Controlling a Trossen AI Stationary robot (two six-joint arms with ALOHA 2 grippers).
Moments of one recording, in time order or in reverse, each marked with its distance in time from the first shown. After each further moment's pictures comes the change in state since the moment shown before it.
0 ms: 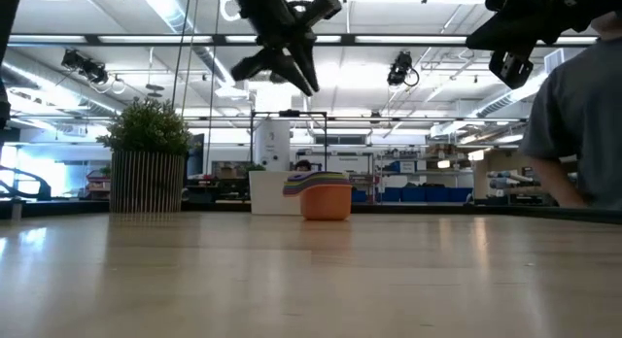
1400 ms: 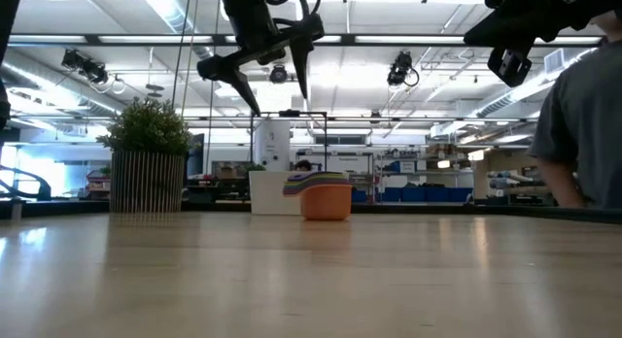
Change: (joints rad) left arm 0.018 0.000 0.005 -0.202 0.029 -0.363; right arm 0.000 0.000 0.000 0.019 0.000 0.000
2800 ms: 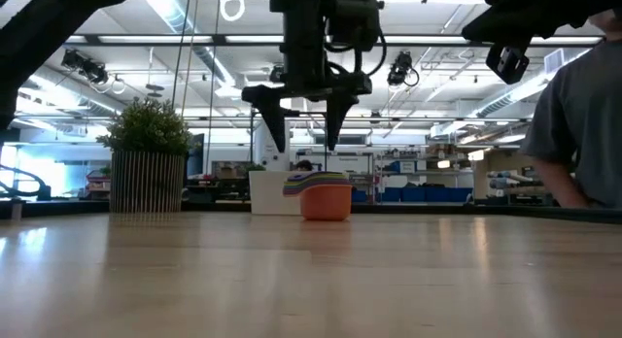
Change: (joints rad) left arm -0.001 0.478 0.497 -0.357 0.036 0.259; right arm 0.000 0.000 0.000 0.030 0.000 0.000
